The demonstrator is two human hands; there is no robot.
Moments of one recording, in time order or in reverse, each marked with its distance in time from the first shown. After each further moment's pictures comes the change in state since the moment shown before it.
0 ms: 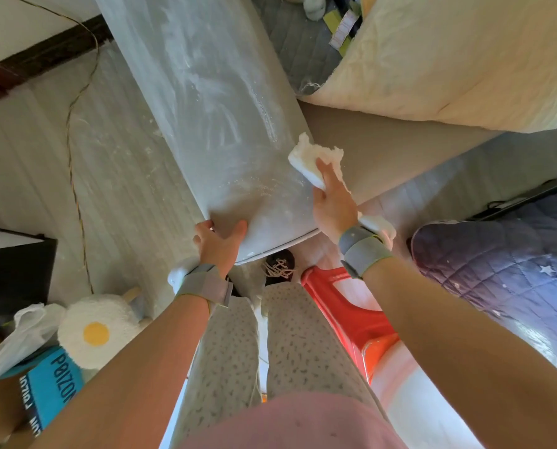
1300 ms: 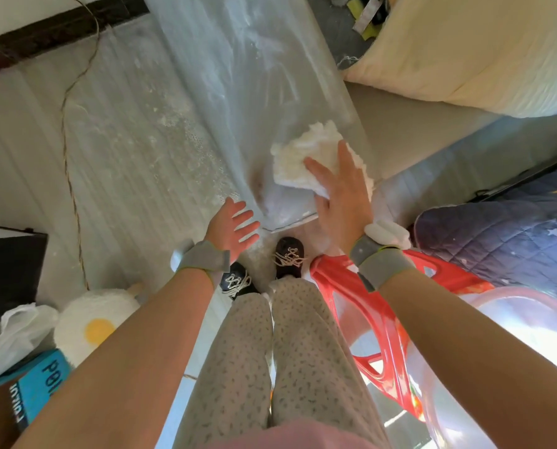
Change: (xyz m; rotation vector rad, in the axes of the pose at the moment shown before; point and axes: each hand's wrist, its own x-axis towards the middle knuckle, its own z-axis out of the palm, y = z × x) left_hand 0.034 -0.055 -0.083 -0.606 -0.545 -0.262; right_hand -0.083 -0.037 0.081 -0.353 0.288 -0.396
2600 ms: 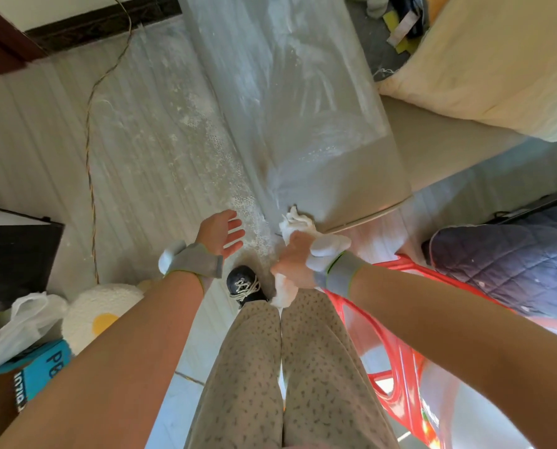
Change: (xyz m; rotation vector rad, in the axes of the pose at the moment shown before) left_hand 0.002 0.023 -0.041 0.116 0.237 0.000; right_hand -0.001 -0.061 0.048 -0.620 -1.085 -0.795
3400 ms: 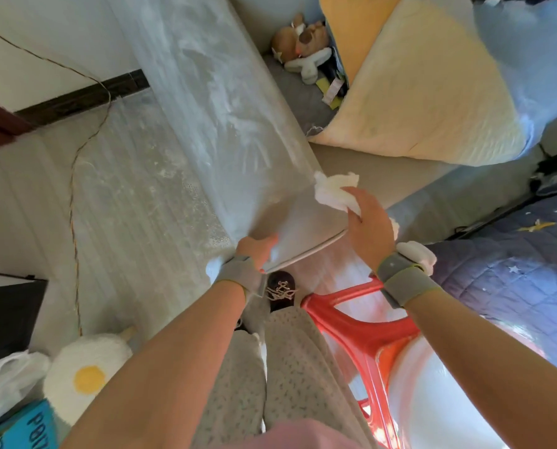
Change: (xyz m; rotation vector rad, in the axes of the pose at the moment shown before) left_hand -0.056 0.018 0.135 0.518 -0.018 0.082; right_hand -0.142 0.100 0.029 1.003 1.133 0.937
